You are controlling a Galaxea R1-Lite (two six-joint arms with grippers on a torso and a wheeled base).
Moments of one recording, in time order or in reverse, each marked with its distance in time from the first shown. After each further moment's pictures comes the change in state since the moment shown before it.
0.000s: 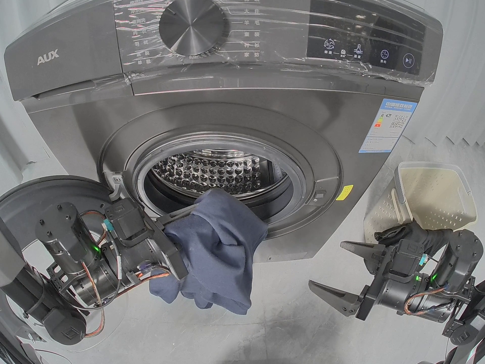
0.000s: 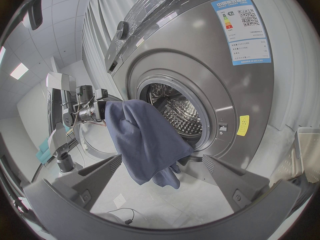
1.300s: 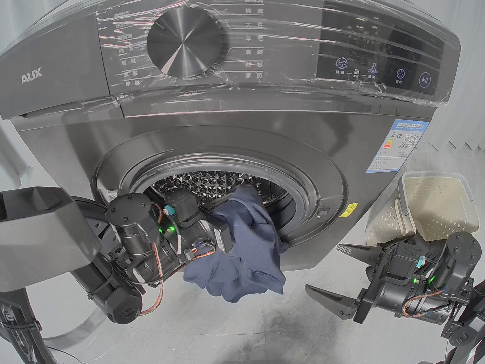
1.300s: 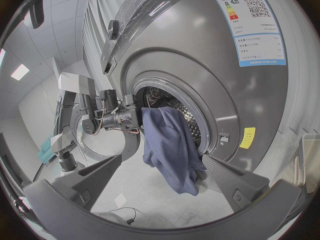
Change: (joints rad) left arm -0.024 0.306 -0.297 0.001 0.097 -0.018; right arm 0.018 0.009 -0.002 0.000 0.002 0.001
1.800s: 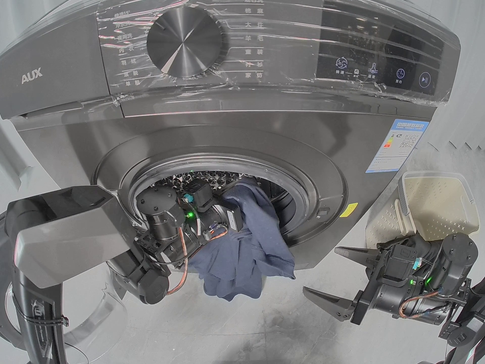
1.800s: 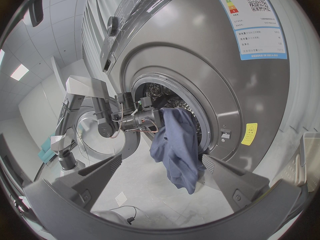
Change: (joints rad) left arm 0.035 0.188 -0.244 0.009 0.046 -0.008; right arm 0.001 0.020 -0.001 -0.001 0.002 0.001
